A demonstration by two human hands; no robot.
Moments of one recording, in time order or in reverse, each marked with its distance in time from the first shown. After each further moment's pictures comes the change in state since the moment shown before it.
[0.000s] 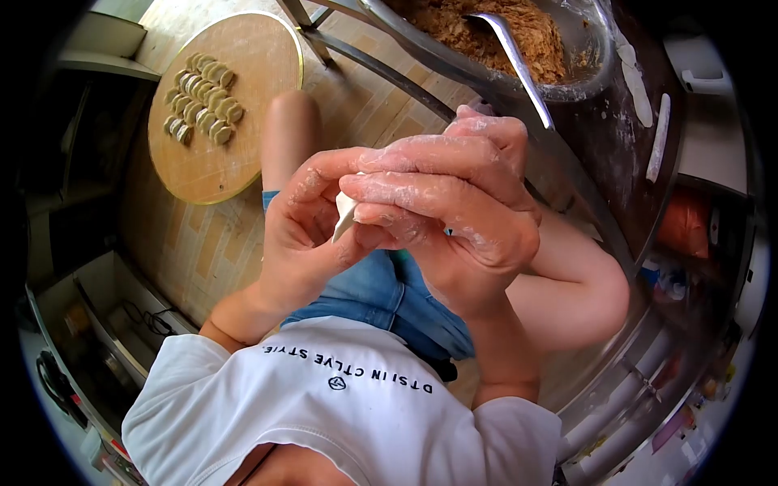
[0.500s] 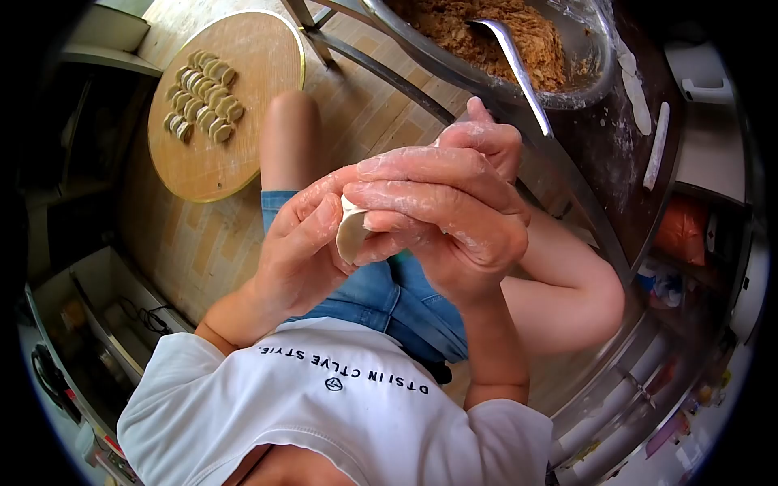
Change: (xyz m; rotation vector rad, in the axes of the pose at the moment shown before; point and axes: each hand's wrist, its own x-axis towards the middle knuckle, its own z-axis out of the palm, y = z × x) left_hand -0.006 0.006 0.007 -0.435 0.114 -0.309; right_hand 0.004 0.011 0.006 -0.003 0.056 -0.080
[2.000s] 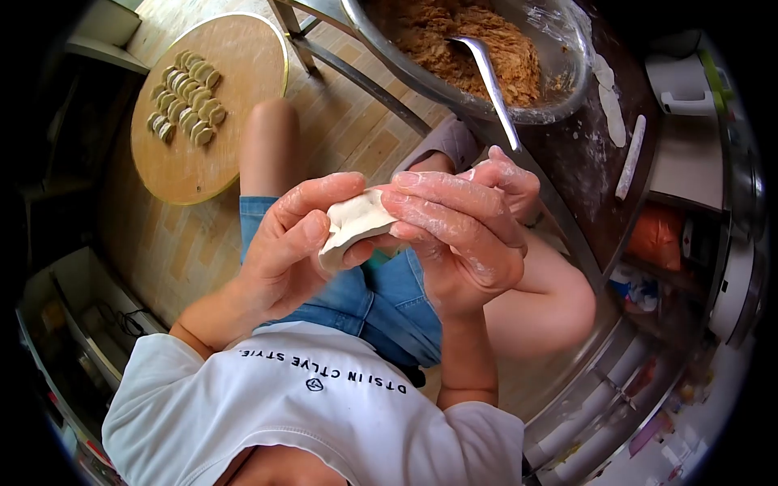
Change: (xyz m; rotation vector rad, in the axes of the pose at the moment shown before) left_hand -0.001 0.000 0.003 0.009 0.000 0.007; right_hand -0.016 -0.004 -0.015 -0.171 0.166 0.045
